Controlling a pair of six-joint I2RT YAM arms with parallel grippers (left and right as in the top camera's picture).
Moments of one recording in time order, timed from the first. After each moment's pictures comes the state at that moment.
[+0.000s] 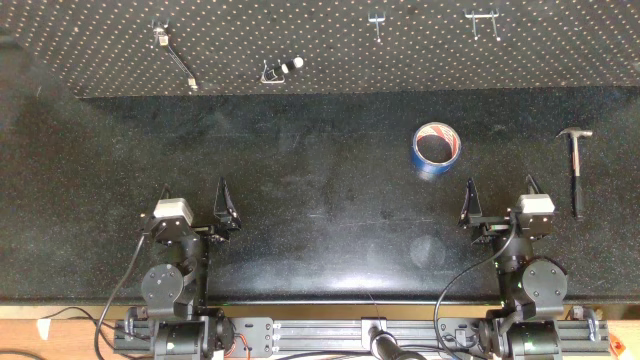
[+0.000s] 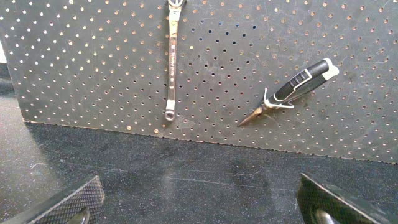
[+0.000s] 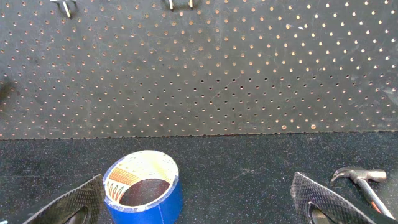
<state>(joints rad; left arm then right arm) 0.06 0.02 0.03 -0.07 -0.01 -0.12 0.03 0.01 0.01 -0.07 -0.01 0.05</state>
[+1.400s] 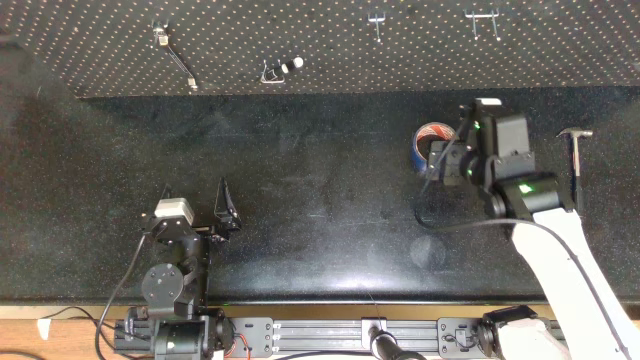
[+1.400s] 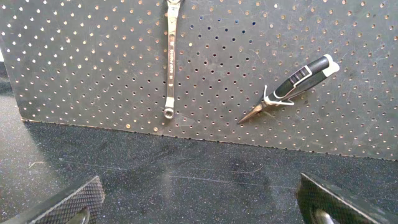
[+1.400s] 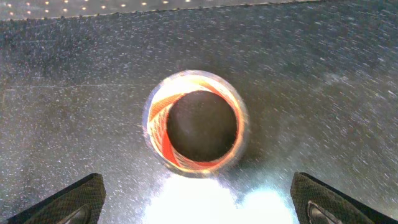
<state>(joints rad) 0.06 0.03 0.03 -0.07 0.00 -0.12 0.19 1.24 0.87 -0.58 -0.06 0.22</state>
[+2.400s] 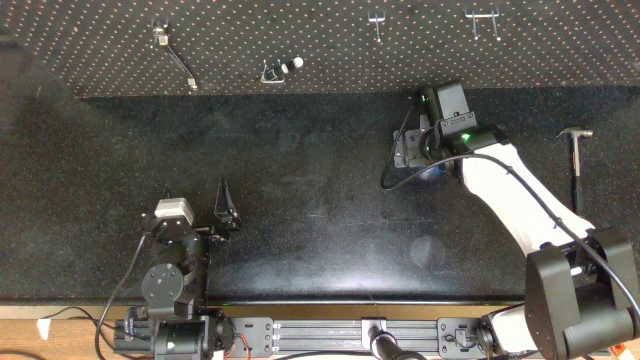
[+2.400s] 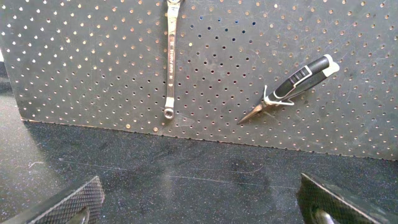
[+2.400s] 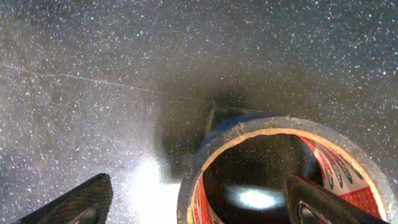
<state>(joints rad) 0.06 0.03 0.03 -0.07 0.00 -0.12 0.28 1.64 1.00 -0.47 -0.09 0.15</state>
